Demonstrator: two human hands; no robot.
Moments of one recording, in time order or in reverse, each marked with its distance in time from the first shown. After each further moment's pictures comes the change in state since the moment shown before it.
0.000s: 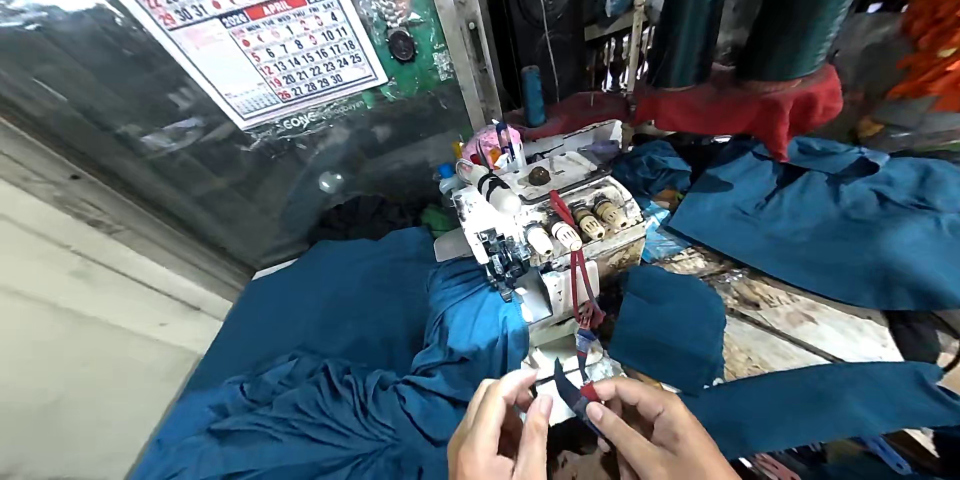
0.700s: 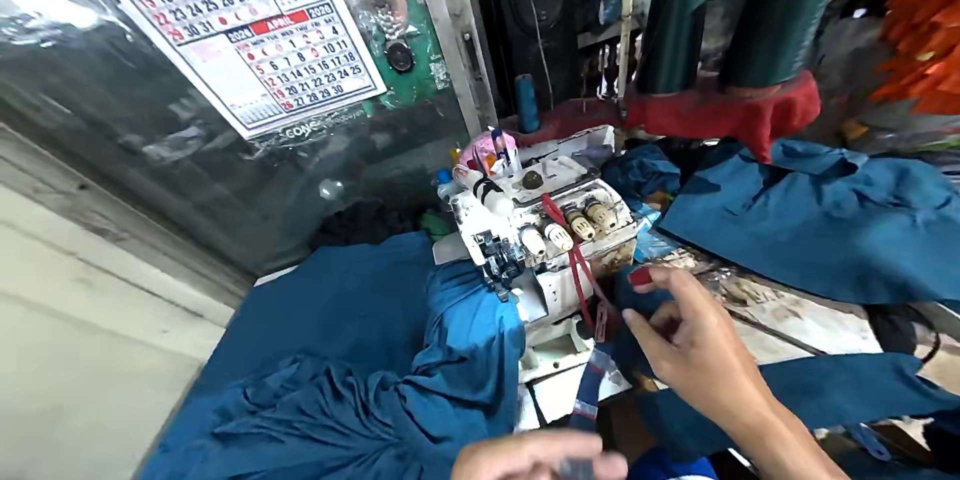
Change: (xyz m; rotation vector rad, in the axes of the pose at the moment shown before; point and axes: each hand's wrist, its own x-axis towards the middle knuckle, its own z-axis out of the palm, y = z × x) left_hand -0.005 0.028 -0.038 -0.820 -0.626 -0.065; right_hand 0.048 -0.026 -0.063 -0.606 0.440 -0.271
